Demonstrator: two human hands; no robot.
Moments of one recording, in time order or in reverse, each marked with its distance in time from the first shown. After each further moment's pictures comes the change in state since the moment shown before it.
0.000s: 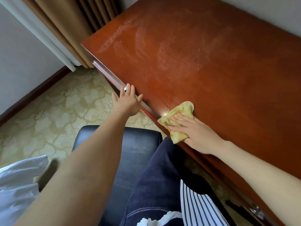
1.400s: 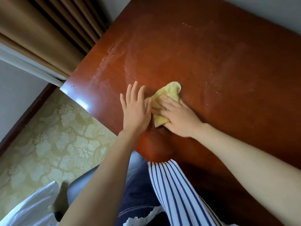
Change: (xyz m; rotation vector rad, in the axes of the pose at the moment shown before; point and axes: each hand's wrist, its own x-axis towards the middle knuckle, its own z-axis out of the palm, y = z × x) left_hand 0.127 0.052 -0.078 -0.260 0.353 0.295; right_hand 0.204 0.074 -0.101 0.058 0.105 0.107
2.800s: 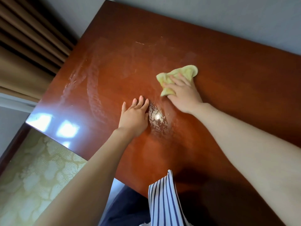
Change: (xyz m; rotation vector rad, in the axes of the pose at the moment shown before) left_hand 0.038 0.094 0.034 0.456 -0.450 0.272; right_hand -0.031 0.134 -0.050 0.086 0.224 0.470
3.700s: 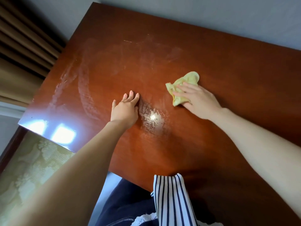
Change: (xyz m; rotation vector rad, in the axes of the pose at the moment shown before) left_hand -0.003 0.003 0.003 -0.104 0.041 -0.048; right_hand -0.081 0.058 -0.007 -0.094 0.062 -0.129
